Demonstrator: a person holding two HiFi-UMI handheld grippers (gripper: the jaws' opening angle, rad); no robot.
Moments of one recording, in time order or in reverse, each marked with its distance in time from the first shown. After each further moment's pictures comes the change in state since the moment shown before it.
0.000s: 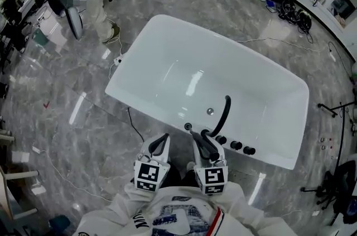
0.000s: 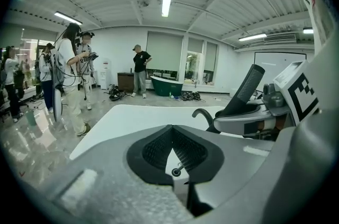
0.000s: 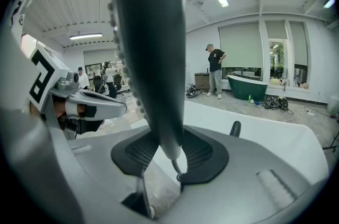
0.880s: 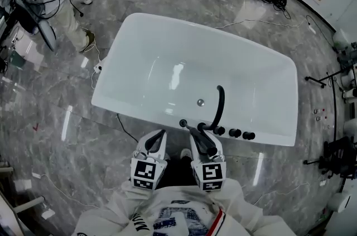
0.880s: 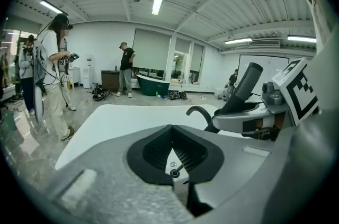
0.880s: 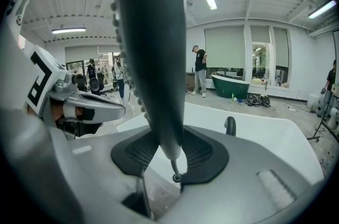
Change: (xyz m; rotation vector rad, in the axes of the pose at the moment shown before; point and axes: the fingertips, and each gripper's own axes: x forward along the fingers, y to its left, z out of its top) left arm 0.022 0.016 -0.003 0.033 -0.003 -0.174; right arm 0.012 0.006 -0.006 0.058 0.016 -0.172
